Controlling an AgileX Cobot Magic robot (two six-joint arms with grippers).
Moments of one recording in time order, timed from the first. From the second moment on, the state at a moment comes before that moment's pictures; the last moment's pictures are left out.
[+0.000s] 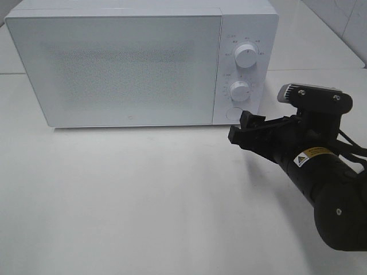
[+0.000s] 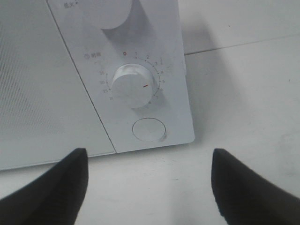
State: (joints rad) left arm 0.02 0.00 -0.52 -0.09 1.07 0.08; right arm 0.73 1.80 -0.38 0.70 -1.21 0.06
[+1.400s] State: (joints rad) left arm 0.02 0.00 -0.52 -0.09 1.07 0.08; right arm 0.70 1.80 -0.43 0.76 -1.11 1.38
